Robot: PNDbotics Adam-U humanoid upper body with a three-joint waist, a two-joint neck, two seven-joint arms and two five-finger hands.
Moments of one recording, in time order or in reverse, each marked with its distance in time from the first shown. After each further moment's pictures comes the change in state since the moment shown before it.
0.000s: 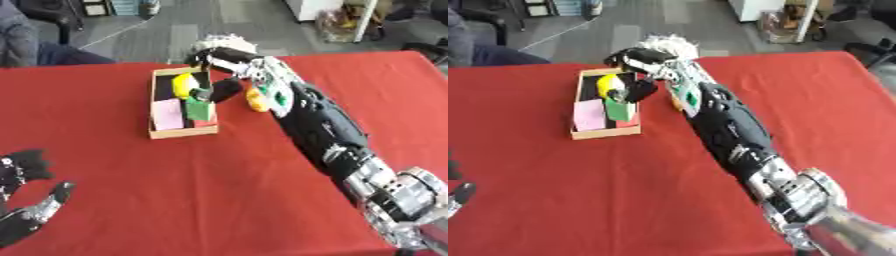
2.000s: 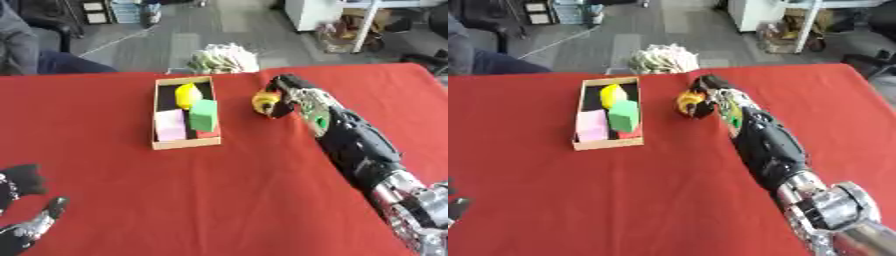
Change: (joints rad) left arm -0.014 0.001 0.006 -0.003 0.000 0.003 0.005; right arm -0.002 -0.131 -0.166 0.242 0.168 0.250 -0.324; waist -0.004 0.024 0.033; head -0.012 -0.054
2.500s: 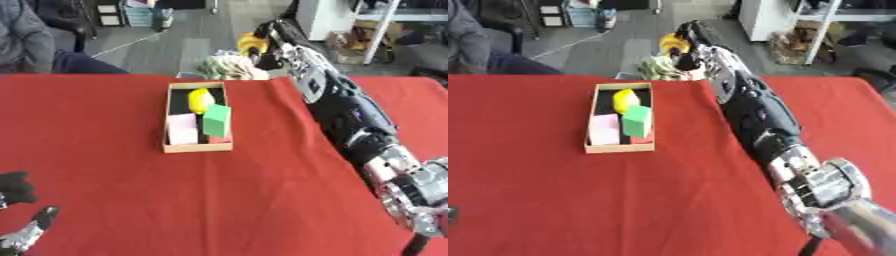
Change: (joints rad) left arm -0.030 0.000 -0.022 -0.004 0.002 -0.005 -0.021; right arm -0.067 -0.016 0.000 -0.037 -0.088 0.010 -0.066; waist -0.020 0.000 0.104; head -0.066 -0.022
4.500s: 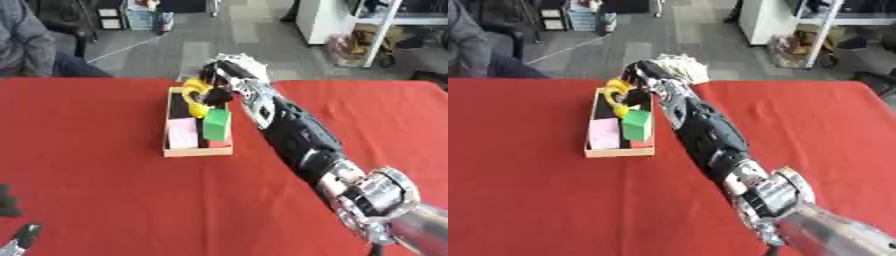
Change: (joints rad) left arm -0.013 -0.002 -0.015 -0.001 0.015 0.000 -0.017; right arm 0.015 0.107 0.024 0.055 0.001 -0.085 0.116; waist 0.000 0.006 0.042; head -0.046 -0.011
